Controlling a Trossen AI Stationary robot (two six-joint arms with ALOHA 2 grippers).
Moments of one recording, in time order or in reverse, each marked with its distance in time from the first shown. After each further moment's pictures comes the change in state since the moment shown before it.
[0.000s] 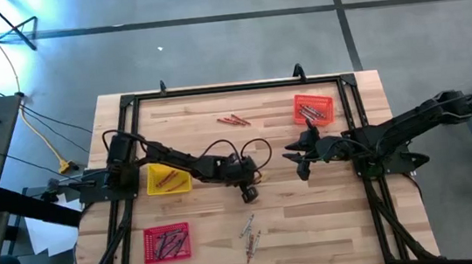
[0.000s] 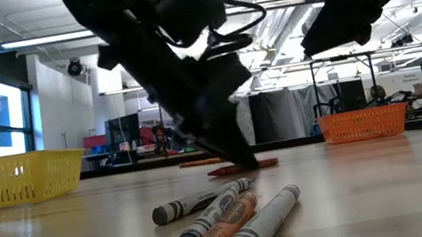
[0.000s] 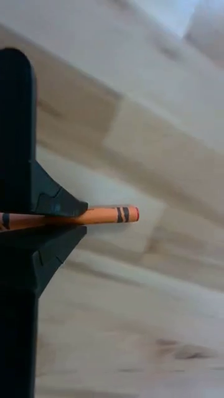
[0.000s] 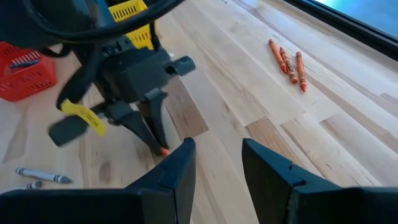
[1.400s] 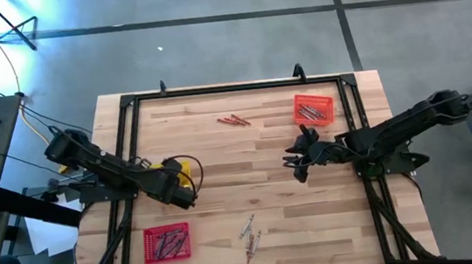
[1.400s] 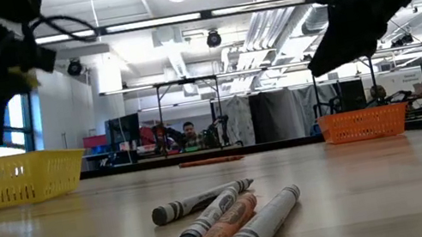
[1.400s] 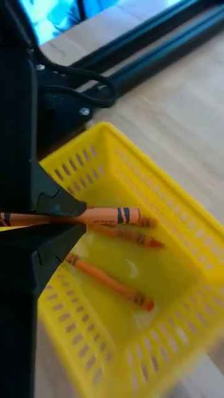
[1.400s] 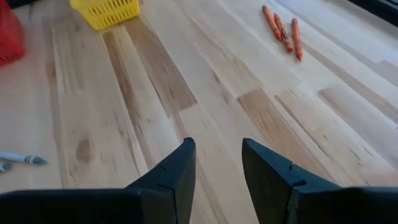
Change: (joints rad) left arm -0.289 -0.534 -0.221 -1.249 -0.177 -0.823; right arm 0.000 0.086 -0.001 -0.033 0.002 0.050
